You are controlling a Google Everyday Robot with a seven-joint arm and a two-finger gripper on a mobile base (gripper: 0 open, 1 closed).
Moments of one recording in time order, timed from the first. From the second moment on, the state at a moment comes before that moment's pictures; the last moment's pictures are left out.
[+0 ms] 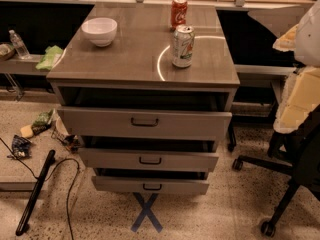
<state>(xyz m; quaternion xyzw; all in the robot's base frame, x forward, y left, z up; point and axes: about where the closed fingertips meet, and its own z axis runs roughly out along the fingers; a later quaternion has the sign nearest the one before) 0.438 -0.217 0.977 -0.60 0.78 -0.03 0.16</state>
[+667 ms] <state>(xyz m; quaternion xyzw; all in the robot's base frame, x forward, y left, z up) 0.465 -0.199 0.971 -0.60 0.78 -0.01 0.20</state>
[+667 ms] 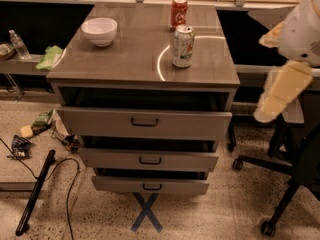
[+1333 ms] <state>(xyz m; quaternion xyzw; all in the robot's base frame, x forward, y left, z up) 0.582 -0.160 0.953 -0.50 0.77 0.13 0.38</state>
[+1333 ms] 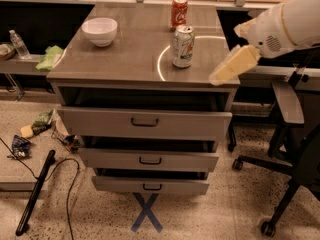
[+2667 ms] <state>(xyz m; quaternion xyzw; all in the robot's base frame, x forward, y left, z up) 0.675 -0.143 0.938 -0.41 0.76 0.14 0.48</state>
